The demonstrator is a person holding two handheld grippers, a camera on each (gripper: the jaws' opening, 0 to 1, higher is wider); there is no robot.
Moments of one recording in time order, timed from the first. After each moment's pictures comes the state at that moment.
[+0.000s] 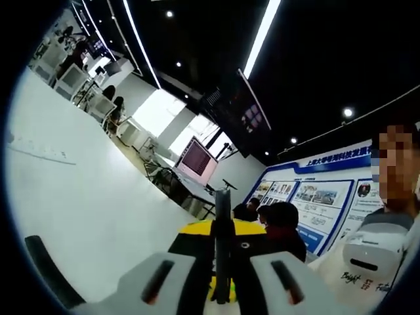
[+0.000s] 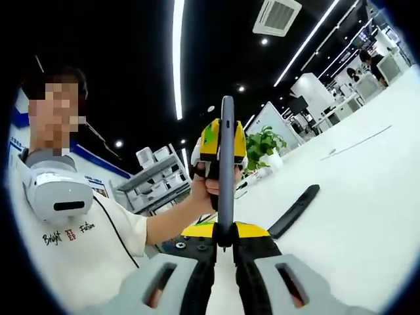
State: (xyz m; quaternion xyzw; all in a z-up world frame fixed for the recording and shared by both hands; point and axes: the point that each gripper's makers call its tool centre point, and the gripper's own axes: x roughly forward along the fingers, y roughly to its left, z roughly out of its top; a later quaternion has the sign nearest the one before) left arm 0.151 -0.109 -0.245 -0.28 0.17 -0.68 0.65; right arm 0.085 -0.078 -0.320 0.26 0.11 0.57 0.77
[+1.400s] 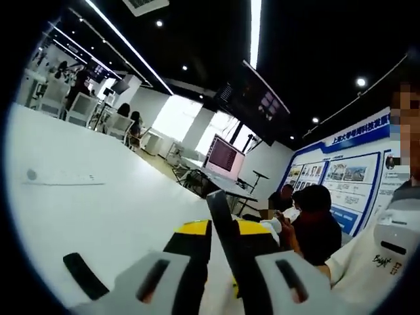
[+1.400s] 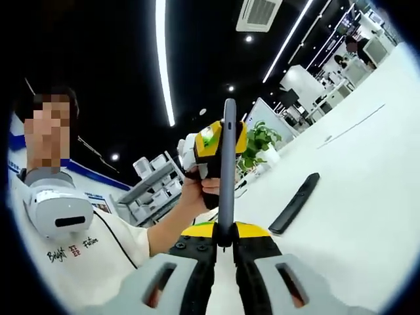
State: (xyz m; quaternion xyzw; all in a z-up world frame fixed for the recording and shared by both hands) left arm 0.171 -0.097 -0.260 -0.19 0.15 -0.63 0.74; right arm 0.103 -0.081 -0.332 0.30 0.14 0.56 0.76
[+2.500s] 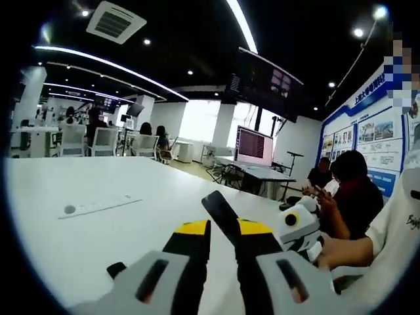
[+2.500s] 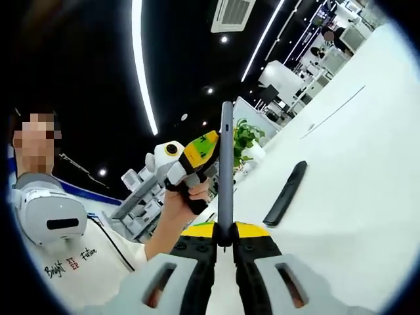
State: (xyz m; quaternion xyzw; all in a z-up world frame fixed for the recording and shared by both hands) left arm 0.183 -0.079 -0.269 -0.06 0.10 -0.55 0.83; right arm 0.099 -0.075 -0.339 0.34 0.18 0.51 0.77
